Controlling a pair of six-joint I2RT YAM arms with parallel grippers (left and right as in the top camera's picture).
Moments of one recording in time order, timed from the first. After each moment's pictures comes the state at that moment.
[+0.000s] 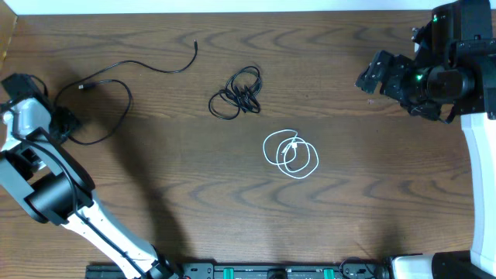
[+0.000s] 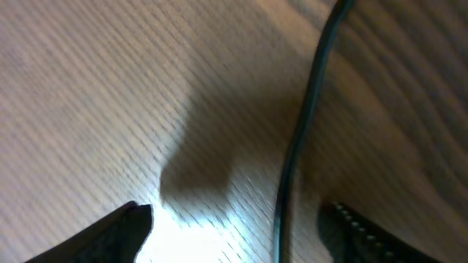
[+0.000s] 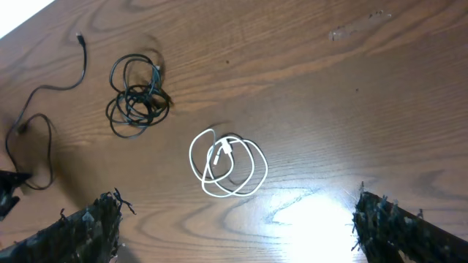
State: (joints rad) left arm 0.66 2.22 1.63 -0.67 -0.18 -0.10; right arm 0.10 1.56 1.92 -1.45 -0.19 0.51
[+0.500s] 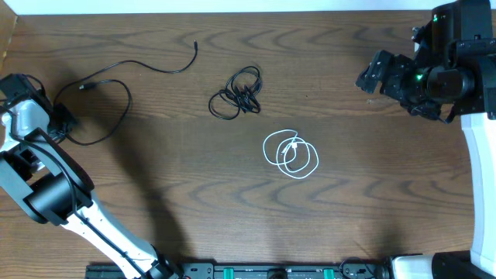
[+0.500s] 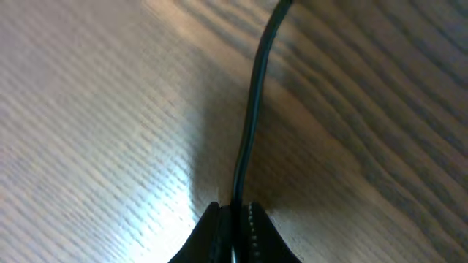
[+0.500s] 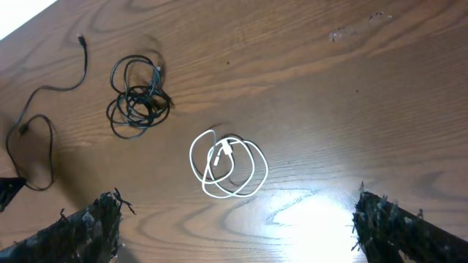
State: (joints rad) left arm 0.66 2.22 1.63 -0.62 -0.08 0.01; right arm 0.10 1.56 1.92 -1.45 -0.19 0.51
